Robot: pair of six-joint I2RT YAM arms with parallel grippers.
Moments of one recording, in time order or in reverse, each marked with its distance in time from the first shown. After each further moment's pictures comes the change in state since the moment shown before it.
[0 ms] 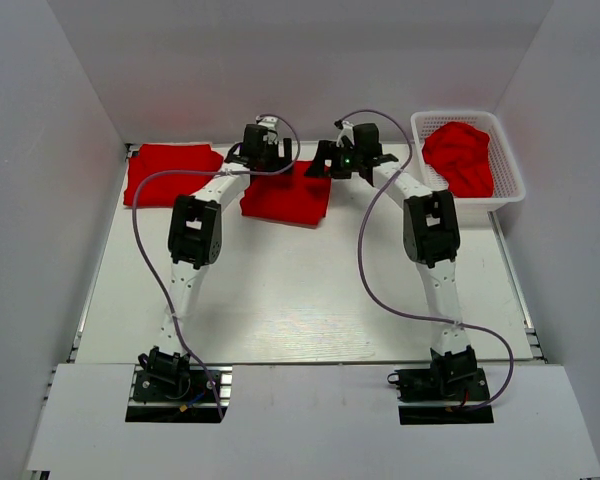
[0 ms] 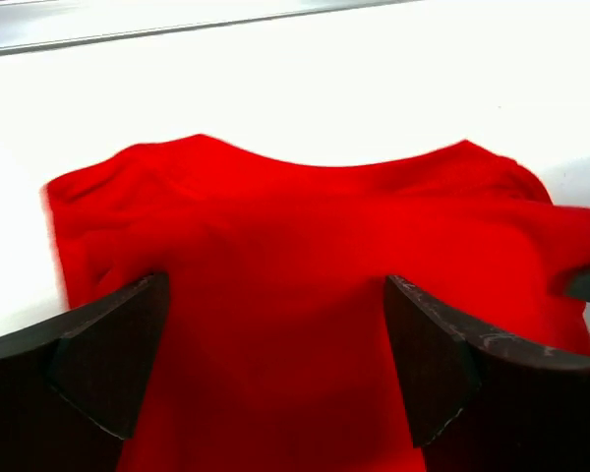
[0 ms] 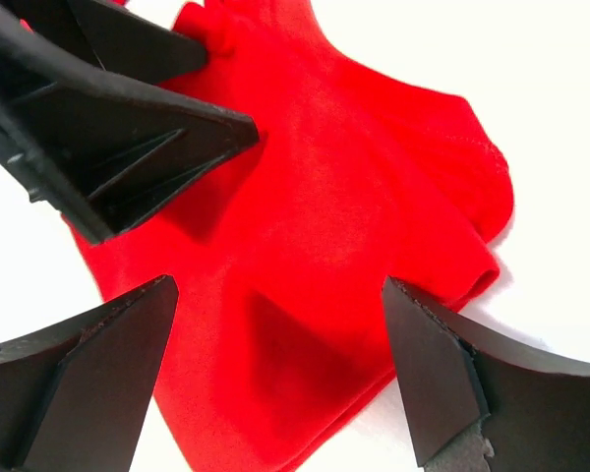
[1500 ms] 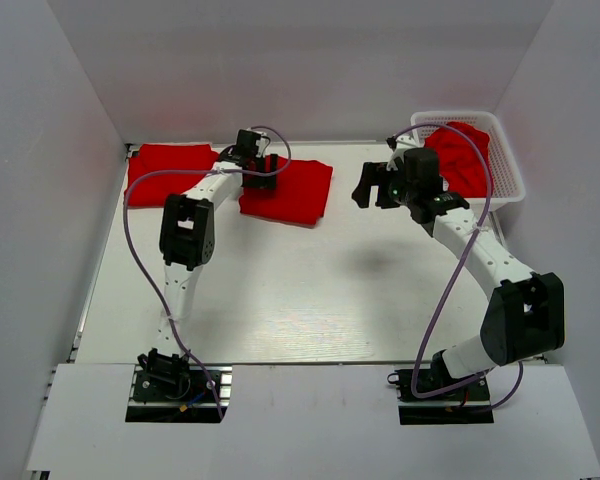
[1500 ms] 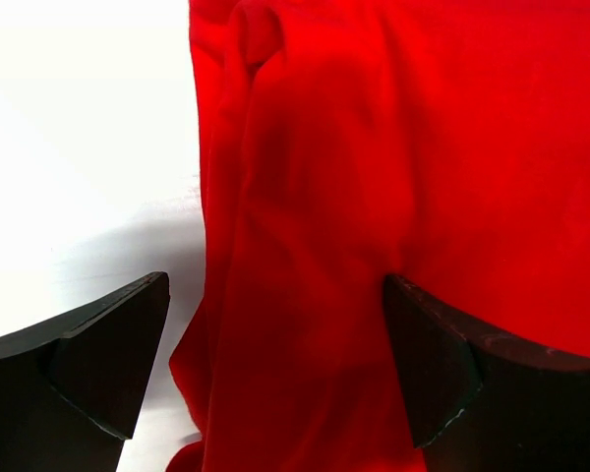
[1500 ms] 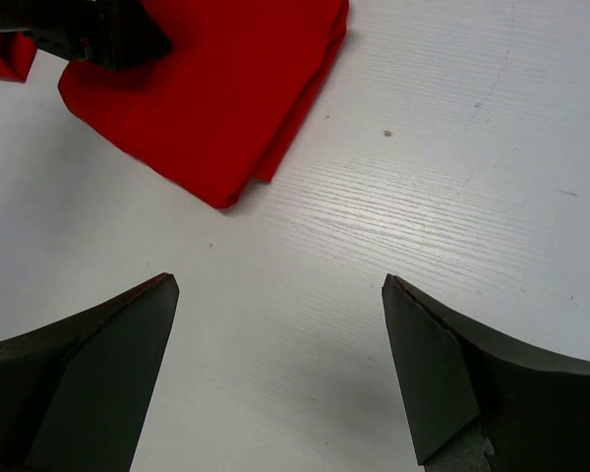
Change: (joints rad) left arm 0.026 -0.087 -0.094 -0.271 -0.173 0.088; right arm -0.005 -1.014 -0.888 -0.082 0.394 -0.110
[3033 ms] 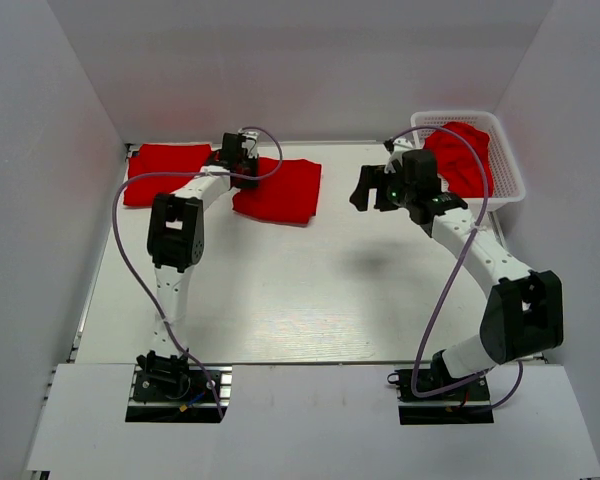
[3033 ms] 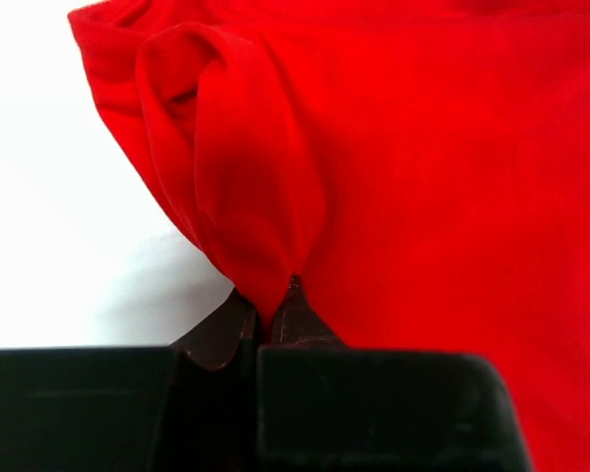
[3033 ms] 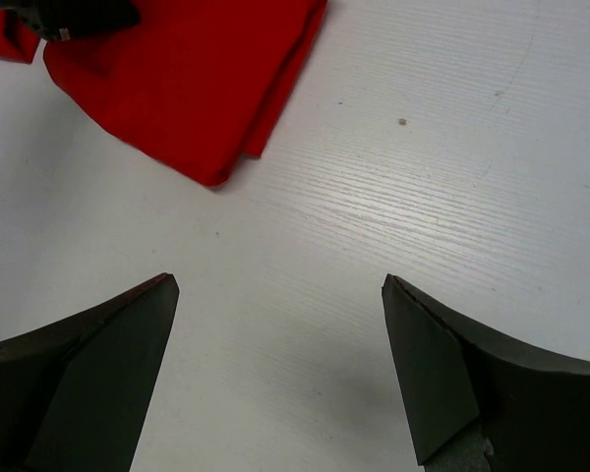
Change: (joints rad) left arm 0.058 -0.078 -0.177 0.192 0.195 0.027; right arm 0.000 0.025 -0.002 -0.002 -0.042 -0.005
